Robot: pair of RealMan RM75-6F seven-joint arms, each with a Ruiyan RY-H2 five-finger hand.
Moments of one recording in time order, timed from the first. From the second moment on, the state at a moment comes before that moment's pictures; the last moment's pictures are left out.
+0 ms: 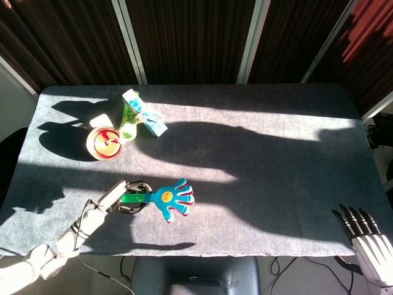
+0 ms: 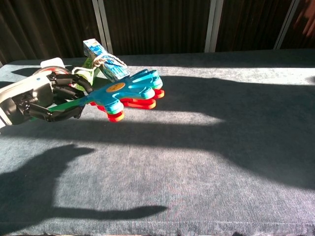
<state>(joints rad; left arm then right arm) -0.63 -1.61 0.06 -0.99 1.75 1.35 -1.18 -0.08 -0.98 -0.12 -1.65 -1.75 1.56 -0.07</state>
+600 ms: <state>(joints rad) -0.66 -1.80 0.04 -0.68 1.66 1.22 -0.81 -0.08 -0.98 -0.12 -1.66 -1.74 1.56 -0.08</state>
